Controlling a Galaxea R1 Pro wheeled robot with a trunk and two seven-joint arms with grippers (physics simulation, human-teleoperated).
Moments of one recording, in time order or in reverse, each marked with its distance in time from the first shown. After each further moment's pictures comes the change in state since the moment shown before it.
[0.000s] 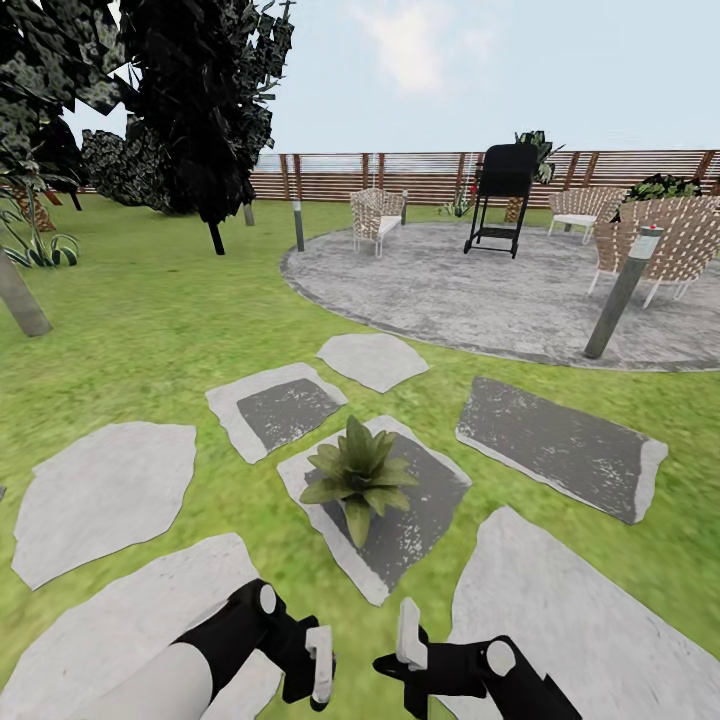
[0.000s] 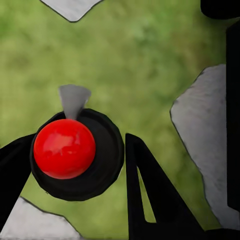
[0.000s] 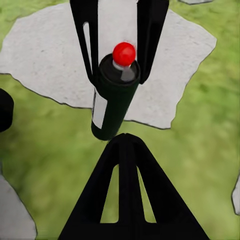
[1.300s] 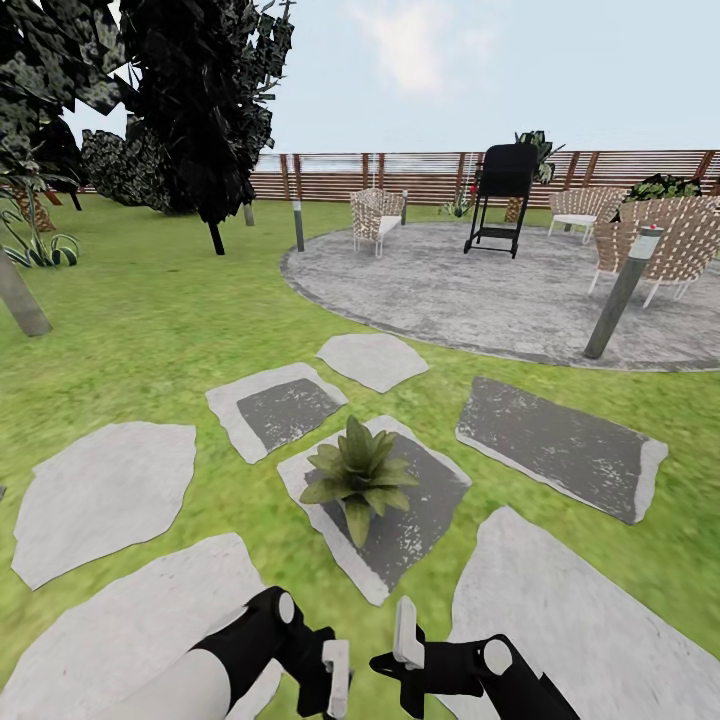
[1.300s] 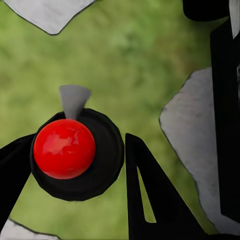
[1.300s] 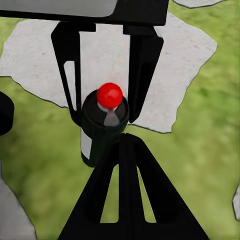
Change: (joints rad) left arm 0.009 -0.059 -0.002 0.017 -0.062 -0.001 0.001; right arm -0.002 0.009 0.000 -0.002 0.002 0.000 0.001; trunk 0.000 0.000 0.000
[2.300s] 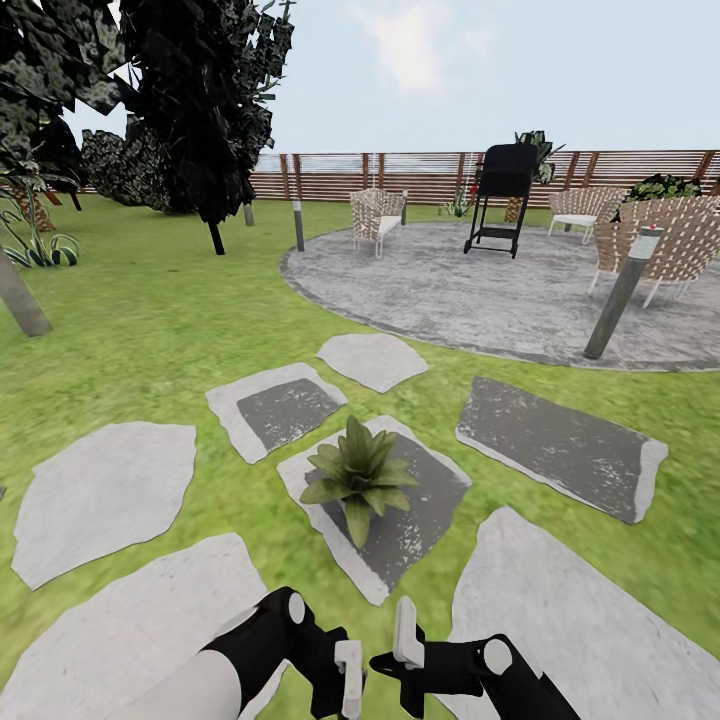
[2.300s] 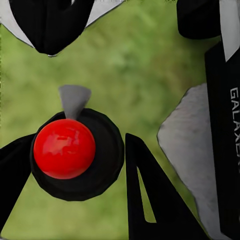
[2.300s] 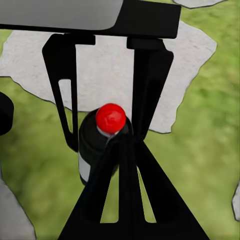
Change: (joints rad) left arm 0.002 -0.034 0.001 -0.002 0.011 -0.001 0.001; right arm 0.000 0.000 0.000 -0.002 0.000 0.000 0.000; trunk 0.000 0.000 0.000
